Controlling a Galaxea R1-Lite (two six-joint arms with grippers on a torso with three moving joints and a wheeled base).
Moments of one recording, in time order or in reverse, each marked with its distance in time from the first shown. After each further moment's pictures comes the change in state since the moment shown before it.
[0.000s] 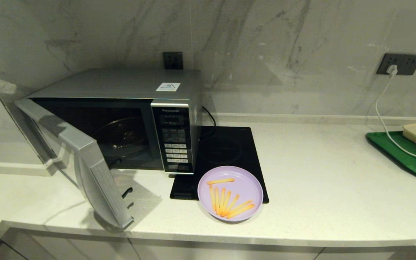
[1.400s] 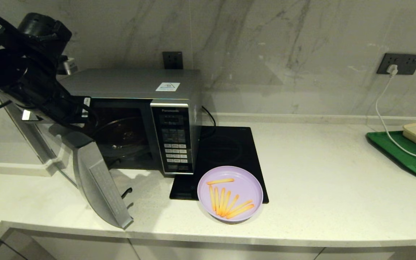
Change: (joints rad) left arm -0.404 0.211 -0.028 0.129 0.496 -0.398; right arm 0.000 0.000 0.000 0.000 0.000 0.000
